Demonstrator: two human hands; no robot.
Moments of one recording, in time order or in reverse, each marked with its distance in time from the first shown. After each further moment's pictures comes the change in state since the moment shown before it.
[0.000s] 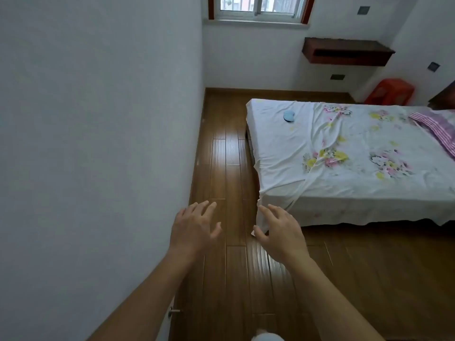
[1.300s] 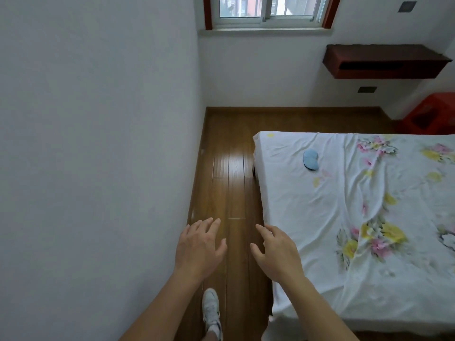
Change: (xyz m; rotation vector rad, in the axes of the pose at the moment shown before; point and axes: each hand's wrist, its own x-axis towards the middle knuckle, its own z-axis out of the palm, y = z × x) left_hand 0.578 -0.027 0.055 -0.040 -0.012 -0.048; right_hand 0.585 0.078 -0.003 0.120 -0.054 0.038
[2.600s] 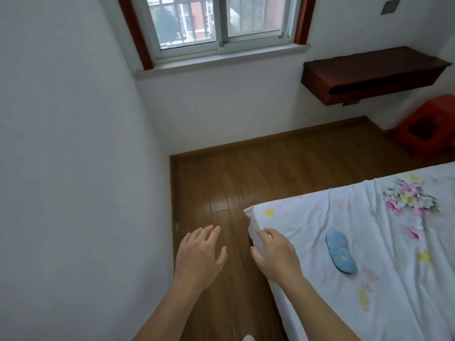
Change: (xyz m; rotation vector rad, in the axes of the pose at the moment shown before) left_hand 0.744 -0.047 0.001 0.019 -0.053 0.224; right_hand 0.708 0.010 -0.090 0.040 0.056 0.225
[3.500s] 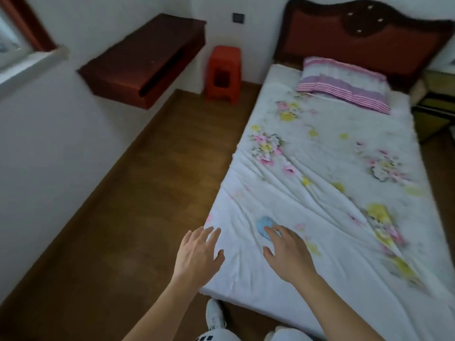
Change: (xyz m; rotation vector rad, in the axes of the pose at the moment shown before) left_hand 0.404 0.158 0.088 0.018 -0.385 1.082; right_hand 0.165 0.125 -0.074 0.044 0.209 0.904
